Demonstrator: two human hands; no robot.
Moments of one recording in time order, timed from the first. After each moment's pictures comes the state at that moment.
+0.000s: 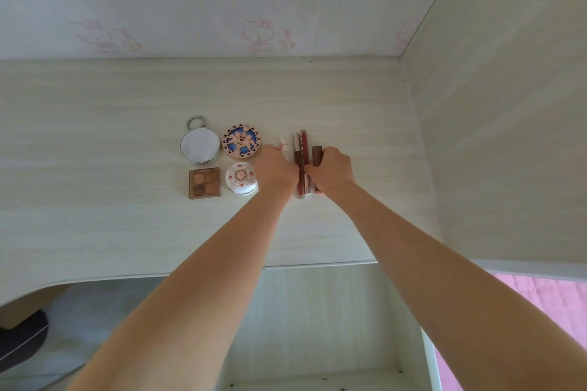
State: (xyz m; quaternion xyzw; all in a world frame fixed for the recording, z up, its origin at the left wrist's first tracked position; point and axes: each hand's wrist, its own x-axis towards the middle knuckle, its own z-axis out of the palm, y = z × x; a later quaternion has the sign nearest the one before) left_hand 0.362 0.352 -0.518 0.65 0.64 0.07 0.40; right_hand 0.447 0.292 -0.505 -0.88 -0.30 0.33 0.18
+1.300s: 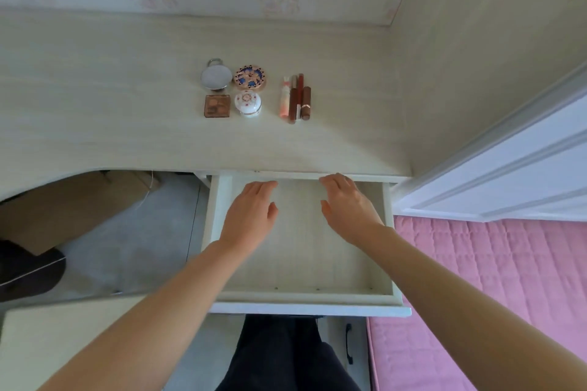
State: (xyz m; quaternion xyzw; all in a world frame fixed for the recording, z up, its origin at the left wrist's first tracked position) left_hand 0.190 0.138 -0.495 0.87 0.43 0.05 0.24; right_hand 0.375 0.053 -0.498 -0.78 -0.60 0.19 0.07
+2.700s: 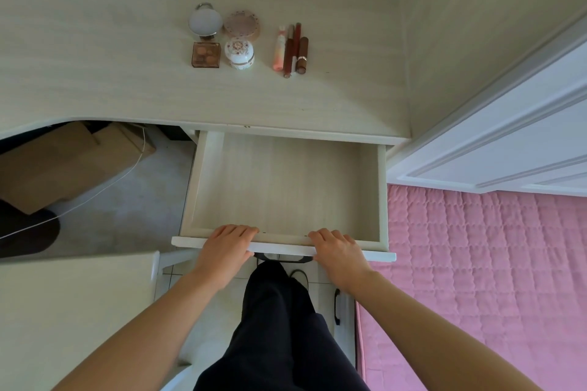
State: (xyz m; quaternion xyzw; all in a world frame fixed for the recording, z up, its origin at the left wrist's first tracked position) left_hand 0.099 0.042 -0.579 0.92 0.35 -0.11 0.13; right_hand 0.320 -0.079 -0.585 -0.70 -0.65 0.26 -0.14
